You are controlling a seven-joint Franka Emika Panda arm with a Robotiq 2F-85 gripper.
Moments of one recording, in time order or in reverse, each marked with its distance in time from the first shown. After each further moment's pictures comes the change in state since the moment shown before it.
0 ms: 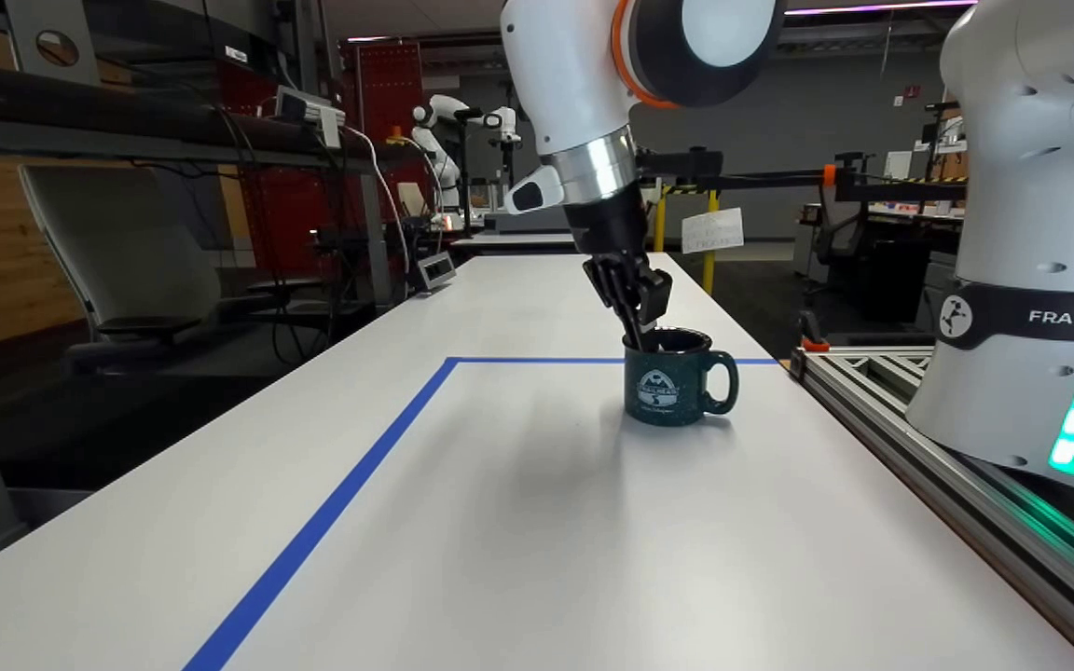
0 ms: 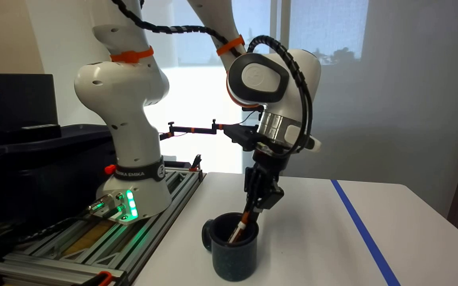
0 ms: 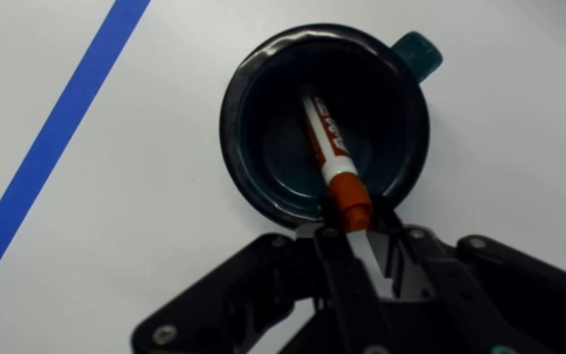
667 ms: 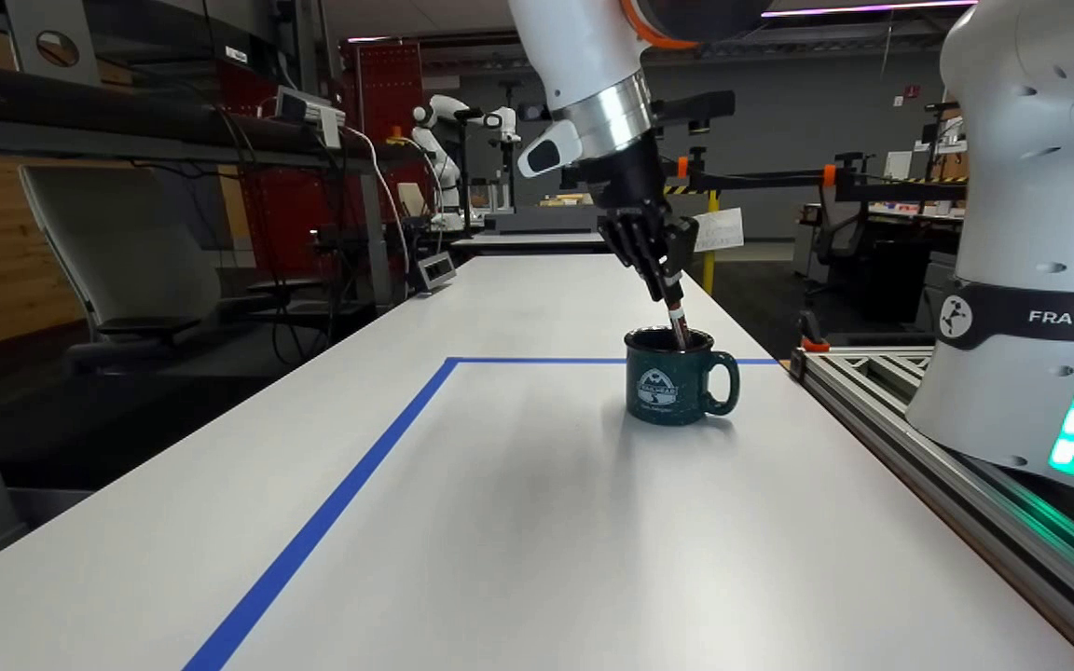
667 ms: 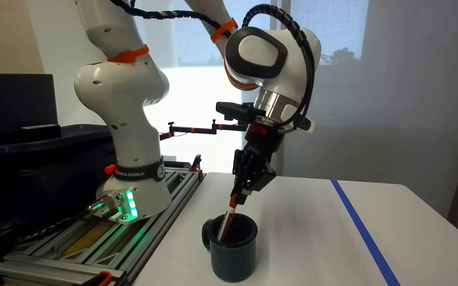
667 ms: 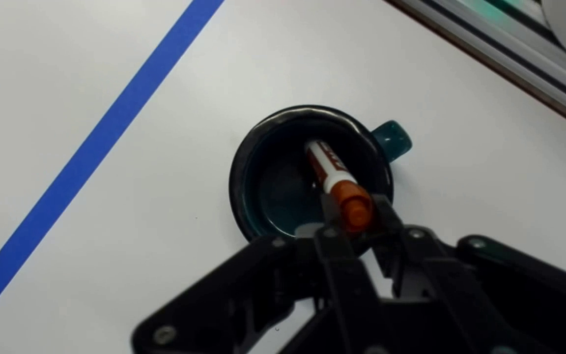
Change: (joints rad) arm 0.003 -0.150 0.004 0.000 0.001 -0.225 -0.124
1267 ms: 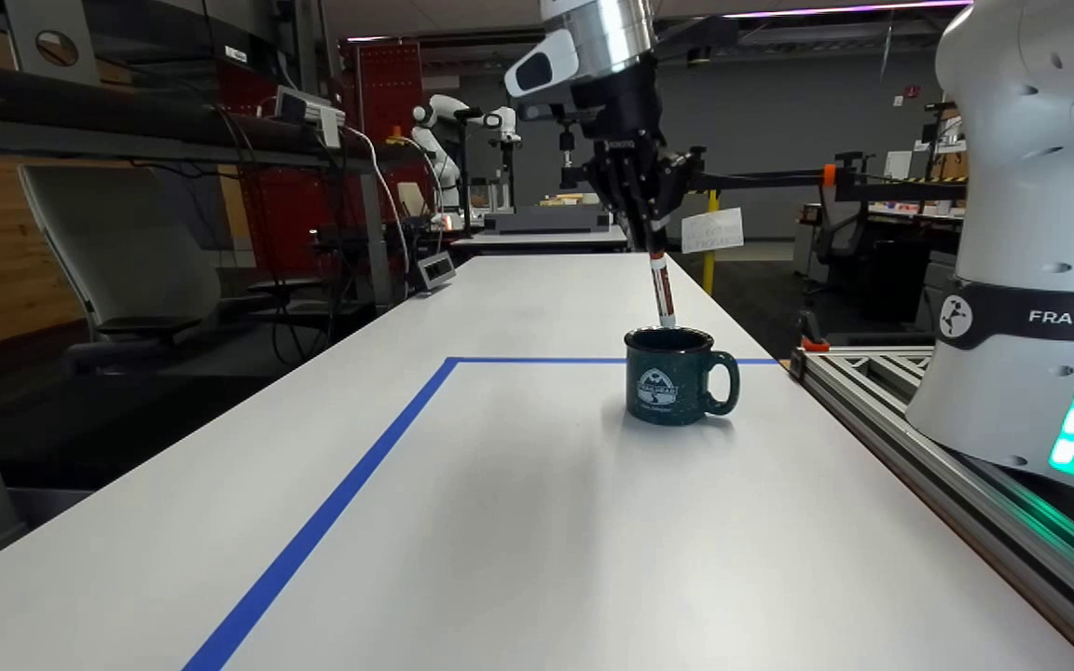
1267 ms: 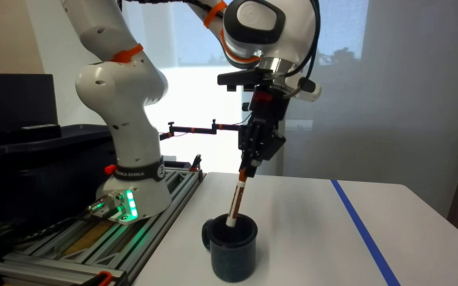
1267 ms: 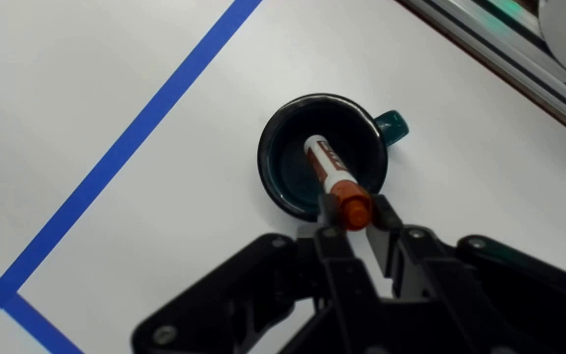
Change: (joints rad) arm 0.047 -0.160 0.022 0.024 -0.002 -0.108 -0.041
